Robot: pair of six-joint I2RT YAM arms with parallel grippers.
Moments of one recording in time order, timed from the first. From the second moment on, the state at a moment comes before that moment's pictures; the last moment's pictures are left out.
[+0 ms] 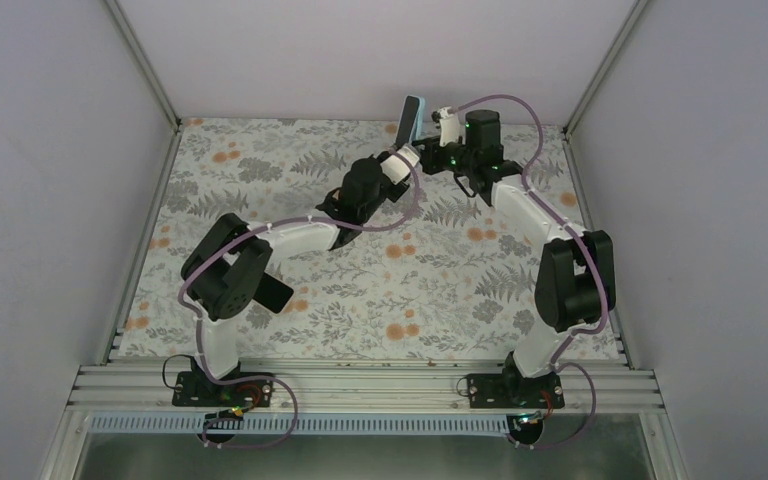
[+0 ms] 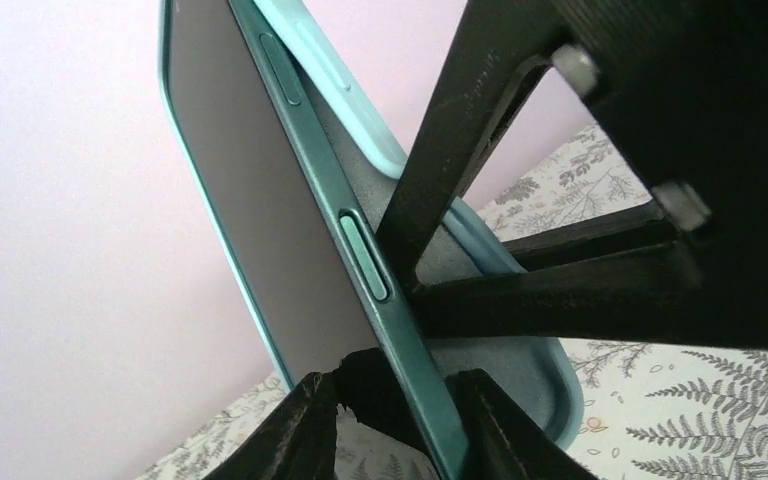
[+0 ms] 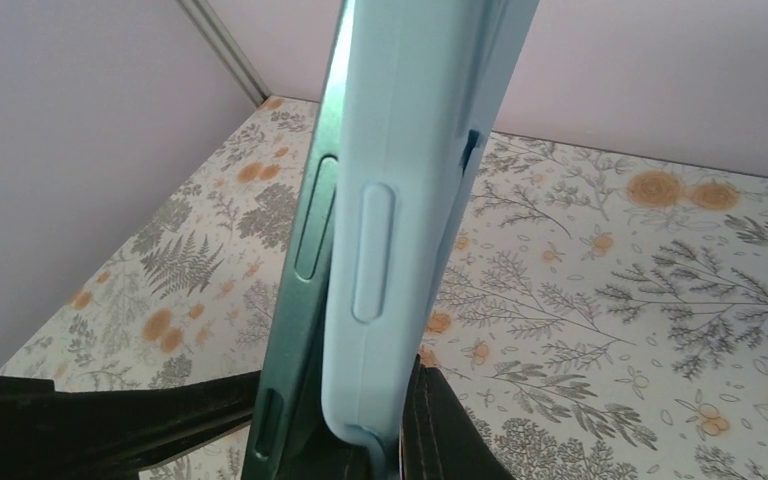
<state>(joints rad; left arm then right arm) -0.73 1.93 1.28 0.52 -0.23 0.31 0.27 1.72 1.35 -0.09 -0.52 0.16</state>
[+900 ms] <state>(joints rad) -0.71 1.89 1.17 0.62 -0.22 0.46 0.28 1.72 1.33 -0.15 -0.55 0.13</state>
